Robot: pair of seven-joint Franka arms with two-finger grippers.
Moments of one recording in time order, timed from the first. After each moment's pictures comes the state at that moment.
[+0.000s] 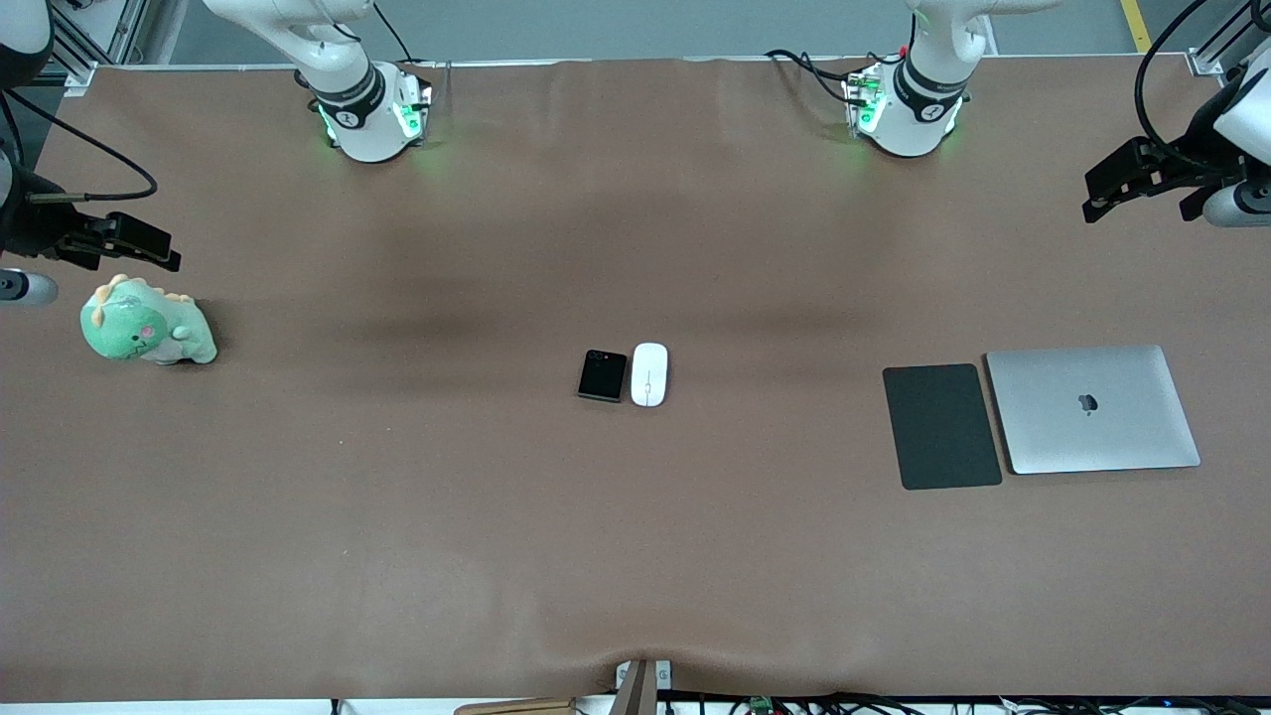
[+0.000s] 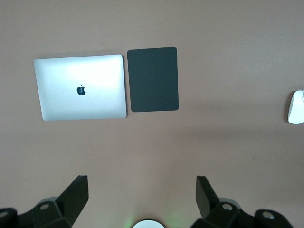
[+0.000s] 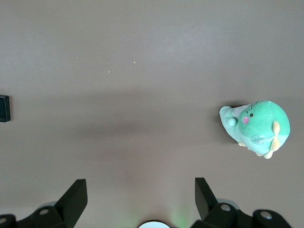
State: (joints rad) left arm 0.01 -0.06 -0.10 -1.53 0.02 1.44 -0.07; right arm -0.02 -0.01 -0.04 -1.64 0.02 1.50 -0.02
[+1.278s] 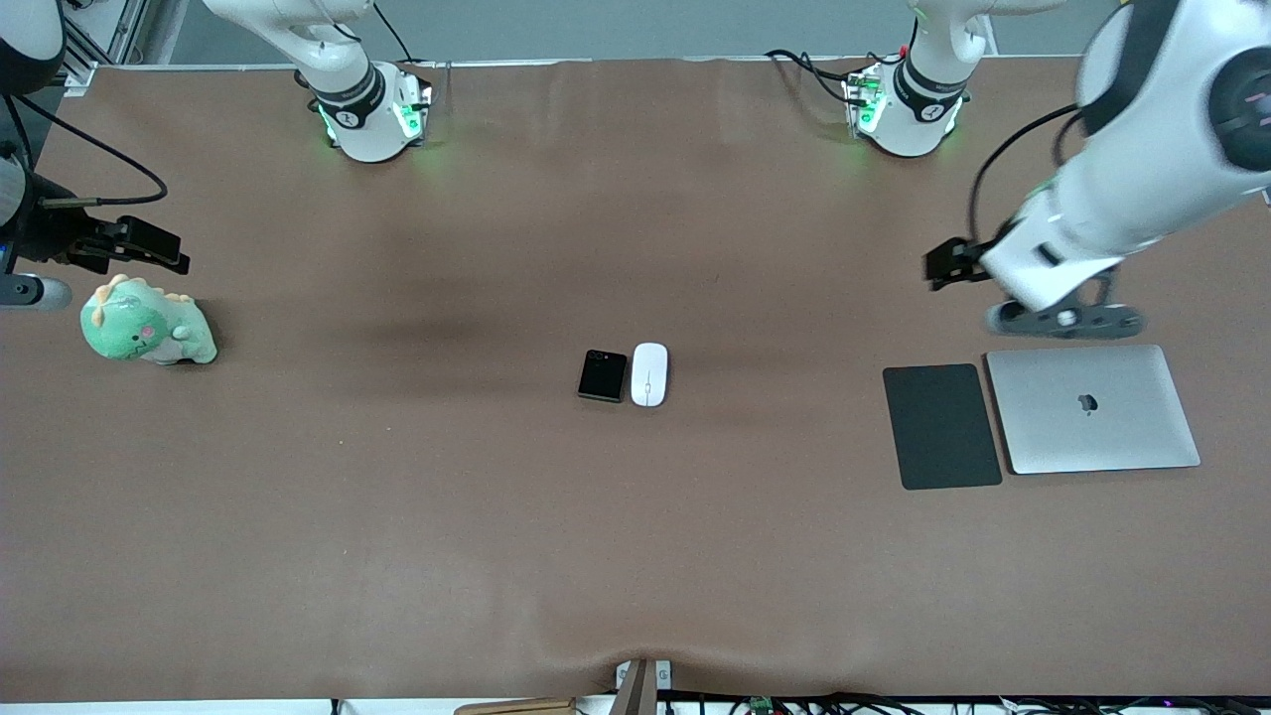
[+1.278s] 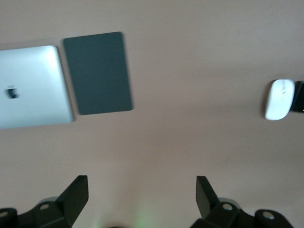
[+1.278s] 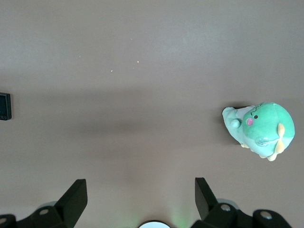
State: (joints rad) left arm -0.06 0.18 -0.30 -1.56 0.01 1.60 -0.31; right arm -0.01 0.00 -0.03 -1.64 0.02 1.51 -0.01
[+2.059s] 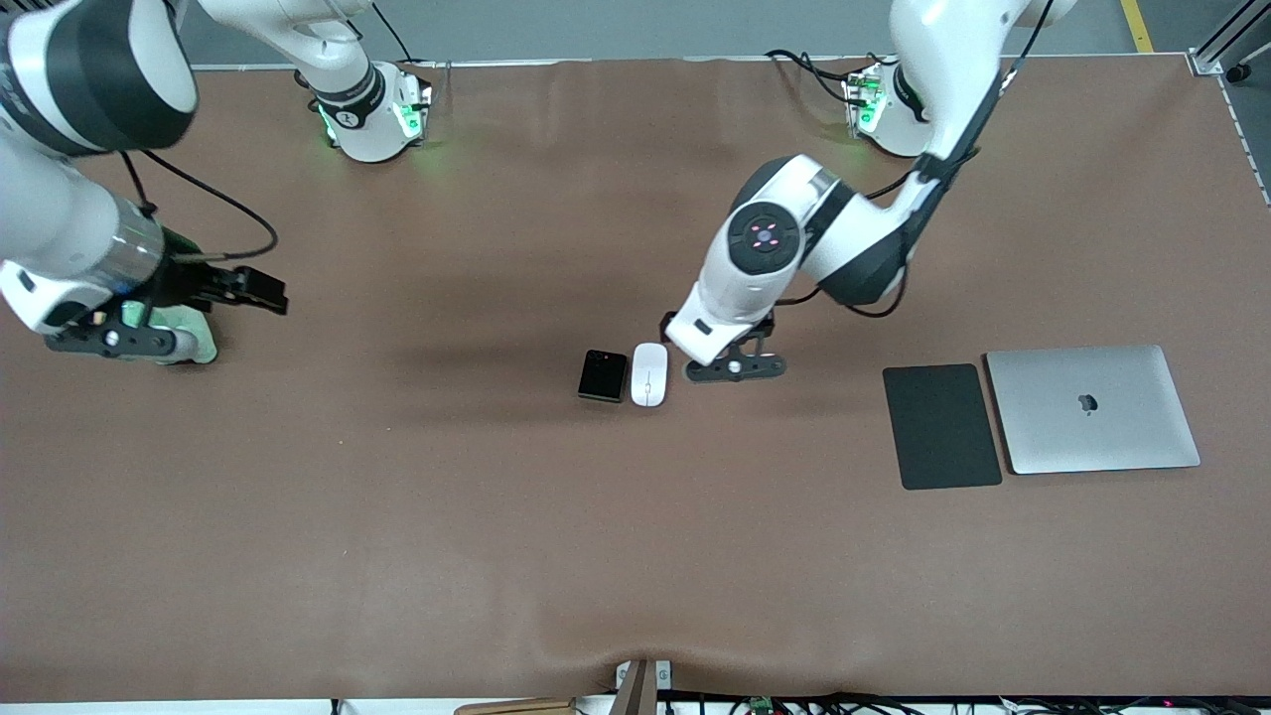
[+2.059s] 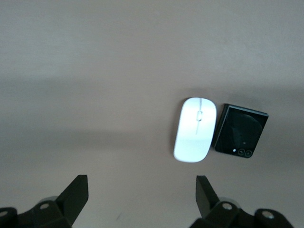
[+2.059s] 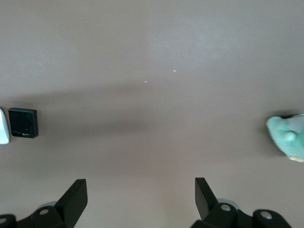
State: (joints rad) left arm -0.43 0.55 -0.32 -1.62 0.07 2.12 -0.79; right arm 0.15 0.12 -0.02 -1.64 0.08 1.64 0.19
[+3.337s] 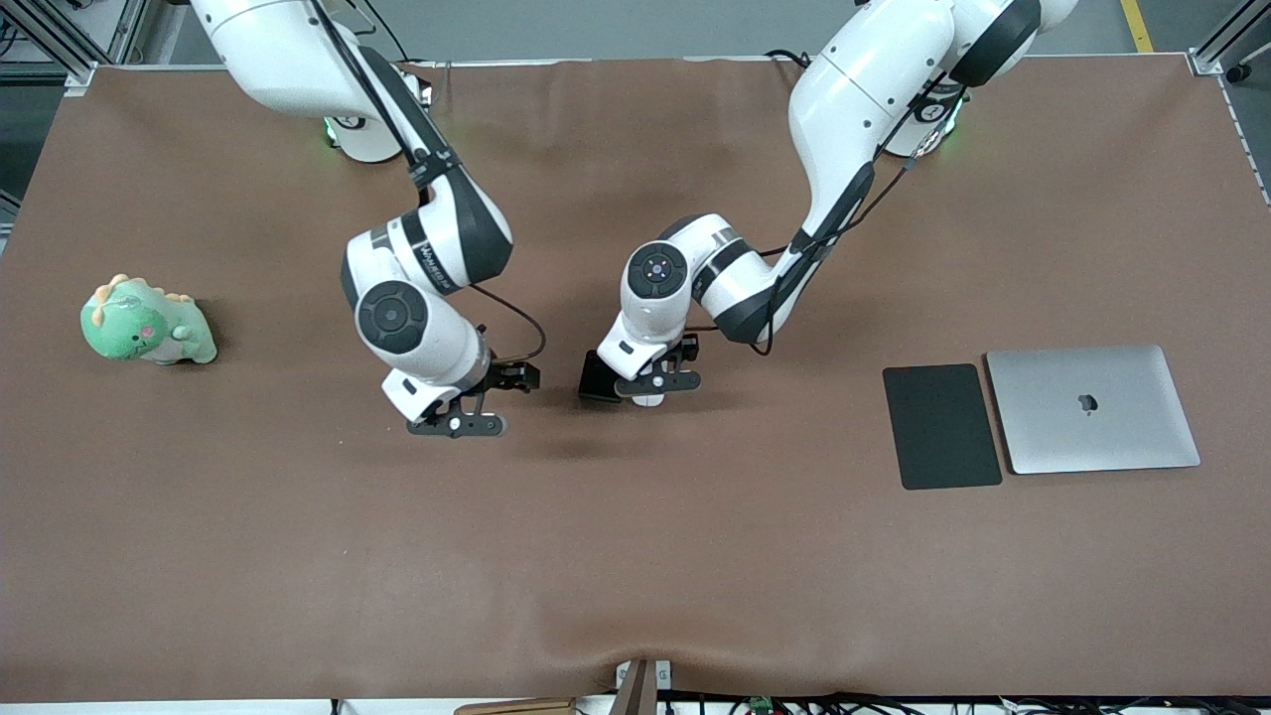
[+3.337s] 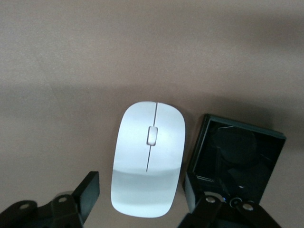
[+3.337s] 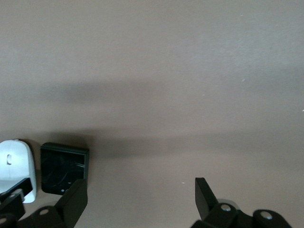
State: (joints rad) left arm -0.58 0.82 -0.27 -1.49 0.21 2.30 -0.97; right arm 0.49 0.51 -0.02 -1.67 0.12 2.12 0.43
